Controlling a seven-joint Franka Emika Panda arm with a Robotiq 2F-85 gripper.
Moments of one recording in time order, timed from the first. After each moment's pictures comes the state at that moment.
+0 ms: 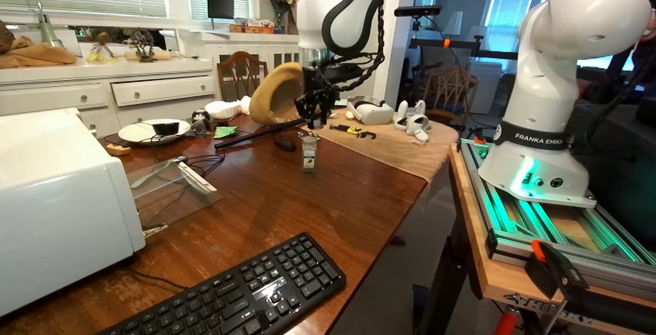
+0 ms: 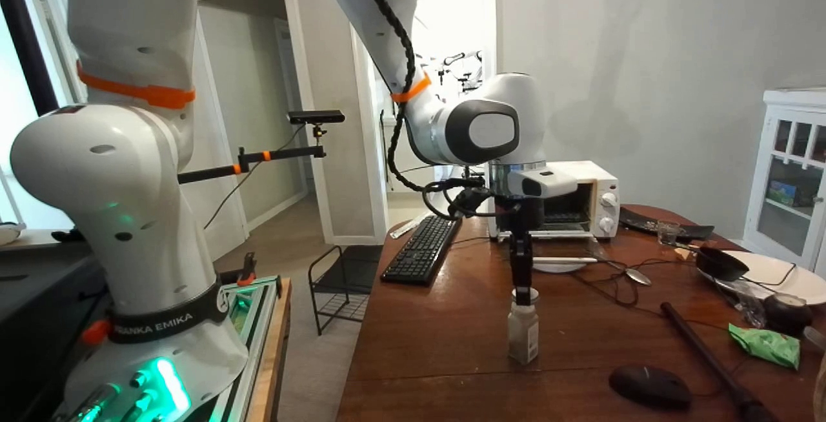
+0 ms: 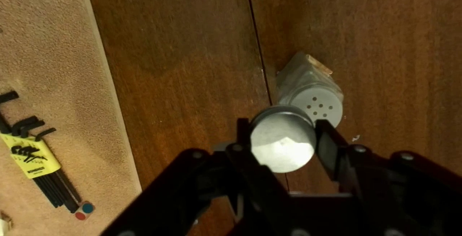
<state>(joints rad) 0.12 0.29 -0.16 -2.35 -0.22 2.63 0.66</state>
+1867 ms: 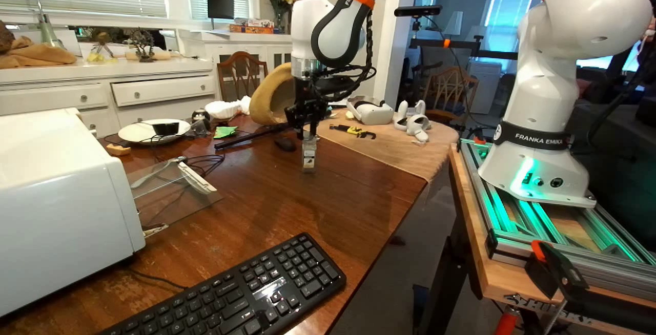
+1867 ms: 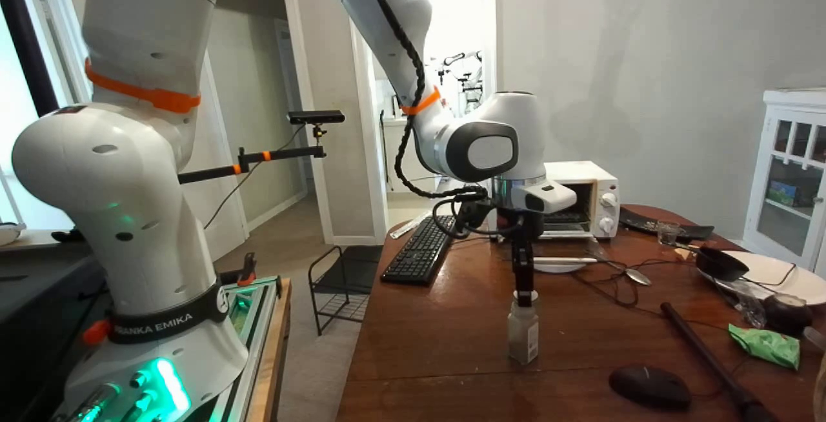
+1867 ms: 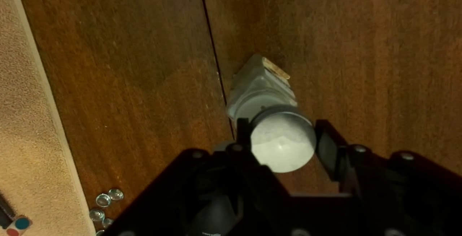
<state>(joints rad) 0.13 0.38 -0.13 -2.31 -0.08 2.72 0.54</state>
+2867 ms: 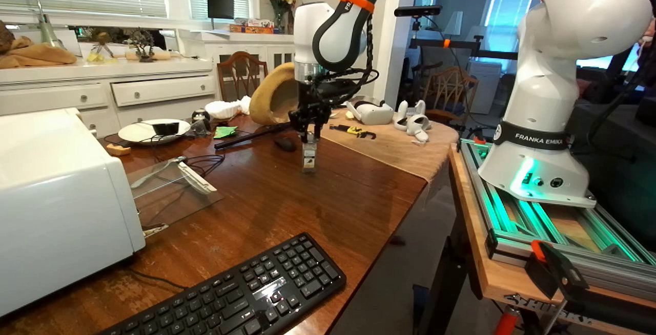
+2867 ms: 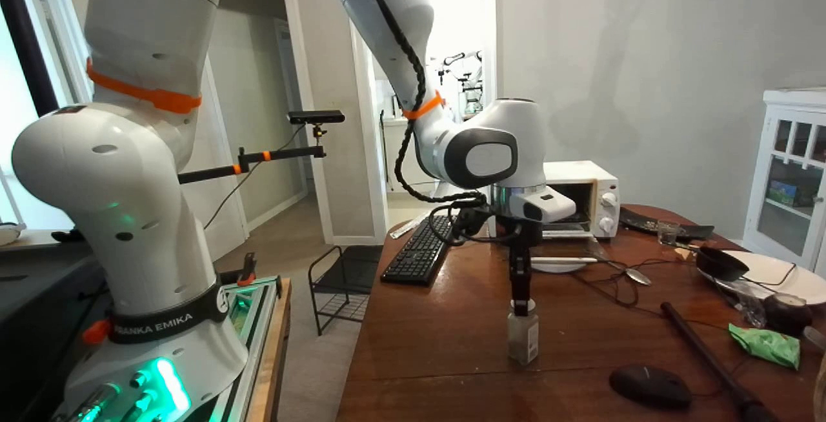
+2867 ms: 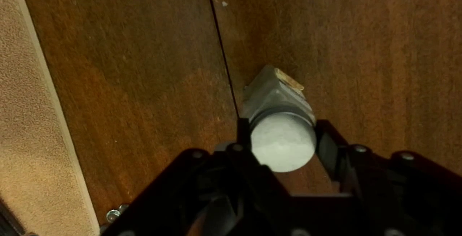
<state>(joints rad) 0.13 0.39 -0.14 -2.32 -0.07 2.72 0.54</state>
